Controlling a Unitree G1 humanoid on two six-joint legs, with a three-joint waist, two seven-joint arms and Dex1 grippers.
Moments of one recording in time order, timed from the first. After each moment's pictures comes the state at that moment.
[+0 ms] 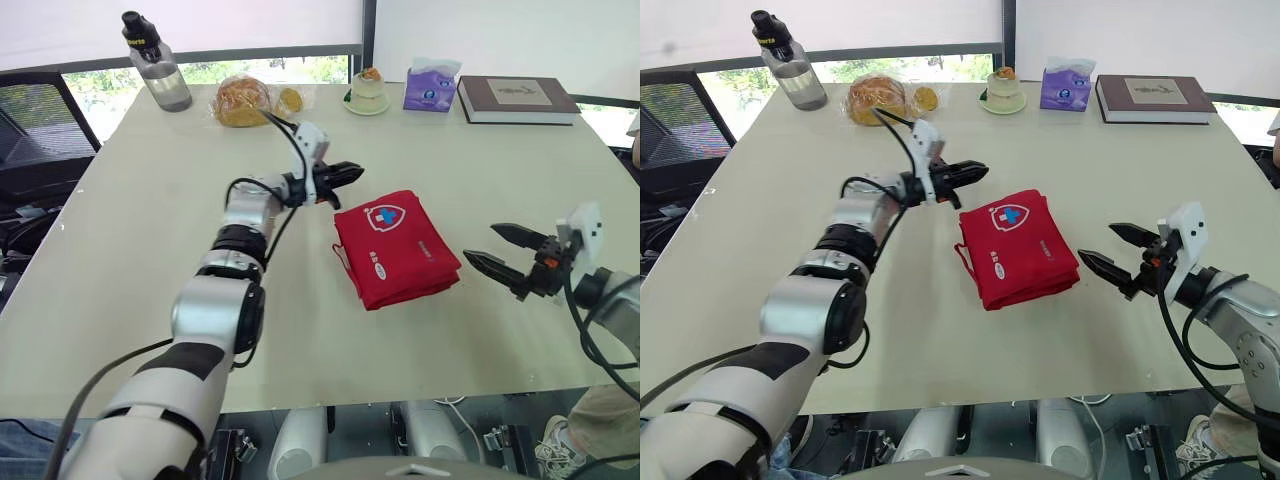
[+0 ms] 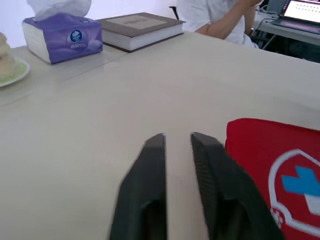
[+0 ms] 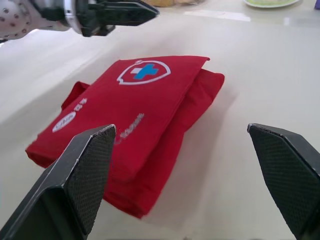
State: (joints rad) left arm -1.05 0.37 0.05 0.95 -0.17 0.09 -1.13; right arm -0.13 -0.71 -0.26 -0.41 0.76 0.73 0.67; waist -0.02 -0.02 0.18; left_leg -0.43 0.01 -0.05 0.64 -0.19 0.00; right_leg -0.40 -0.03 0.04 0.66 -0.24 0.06
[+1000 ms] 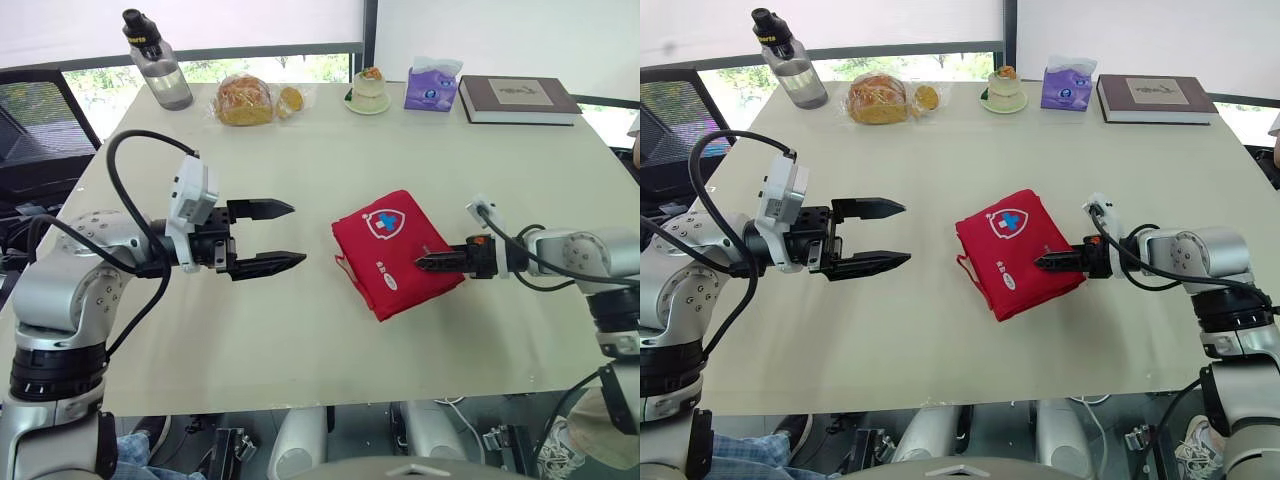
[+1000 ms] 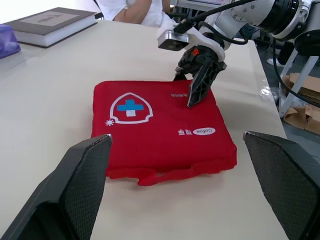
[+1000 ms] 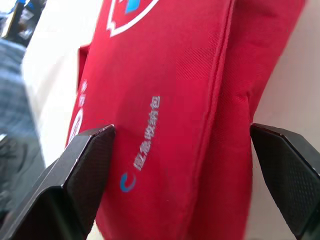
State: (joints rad) left arm -0.38 0.85 0.22 -0.30 -0.67 0.69 -1.21; right arm -0.68 -0.70 0.14 0.17 0.73 1.22 0.93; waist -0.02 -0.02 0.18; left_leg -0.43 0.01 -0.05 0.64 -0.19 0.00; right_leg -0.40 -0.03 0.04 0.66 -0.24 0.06
